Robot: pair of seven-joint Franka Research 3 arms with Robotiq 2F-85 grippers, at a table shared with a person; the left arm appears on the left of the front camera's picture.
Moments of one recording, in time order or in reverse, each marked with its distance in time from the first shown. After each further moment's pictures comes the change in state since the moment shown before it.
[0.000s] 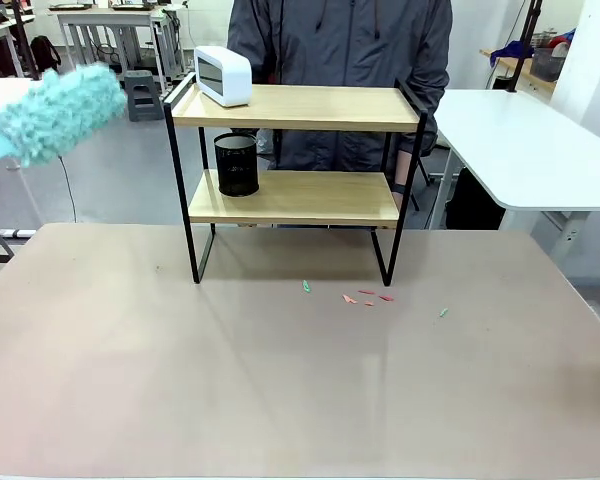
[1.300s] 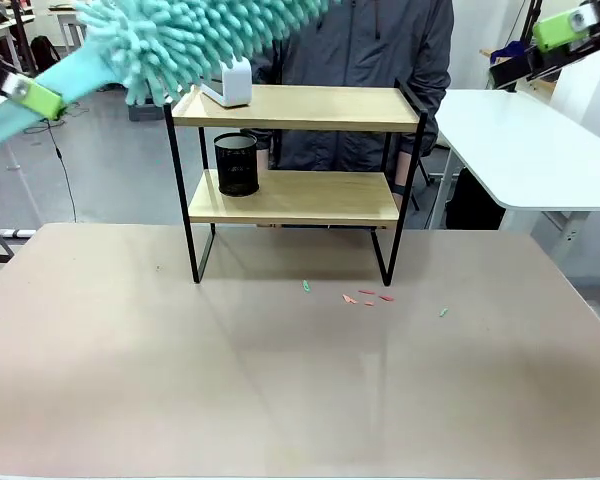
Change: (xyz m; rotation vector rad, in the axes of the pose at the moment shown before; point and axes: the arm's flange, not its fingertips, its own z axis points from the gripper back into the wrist) left arm 0.016 -0.188 0.014 -0.603 0.048 -0.563; right arm 0.070 0.214 -0.095 0.376 0.304 0.678
